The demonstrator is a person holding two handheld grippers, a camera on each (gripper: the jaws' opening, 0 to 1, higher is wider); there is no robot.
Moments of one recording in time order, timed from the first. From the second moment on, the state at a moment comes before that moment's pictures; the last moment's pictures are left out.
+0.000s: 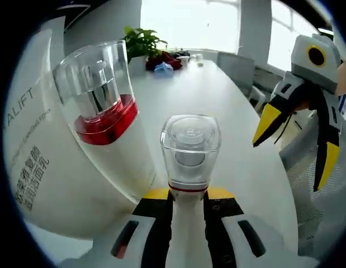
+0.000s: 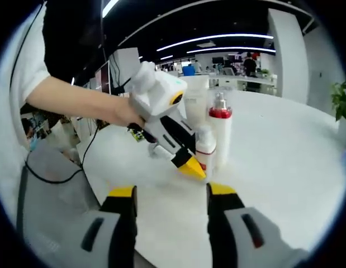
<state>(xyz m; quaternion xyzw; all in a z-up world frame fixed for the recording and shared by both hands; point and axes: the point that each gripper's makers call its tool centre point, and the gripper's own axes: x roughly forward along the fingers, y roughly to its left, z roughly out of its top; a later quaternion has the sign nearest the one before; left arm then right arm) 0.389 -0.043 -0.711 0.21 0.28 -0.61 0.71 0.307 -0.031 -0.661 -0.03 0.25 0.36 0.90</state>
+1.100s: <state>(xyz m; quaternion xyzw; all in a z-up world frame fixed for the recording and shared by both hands) 0.380 -0.019 -0.714 0.23 0.30 -0.59 0.71 0.308 -0.031 -0.659 -0.04 0.25 0.36 0.90</state>
